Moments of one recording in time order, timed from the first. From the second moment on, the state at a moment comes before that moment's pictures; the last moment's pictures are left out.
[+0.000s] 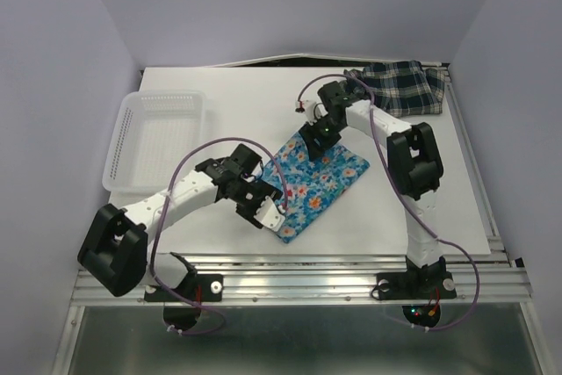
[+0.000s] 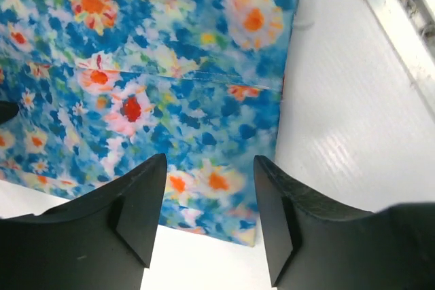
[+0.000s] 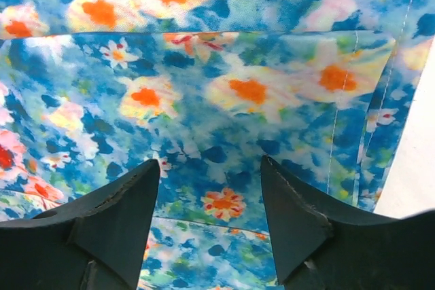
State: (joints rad) left arm -0.66 1.35 0.85 -0.73 0.53 1.58; right arm 0.41 2.21 1.77 -0.79 -0.39 -0.32
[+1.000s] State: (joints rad) left arm -0.36 1.20 0.82 -0.21 0.47 -0.02; right arm 0.47 1.95 1.36 -0.57 -0.12 -0.63
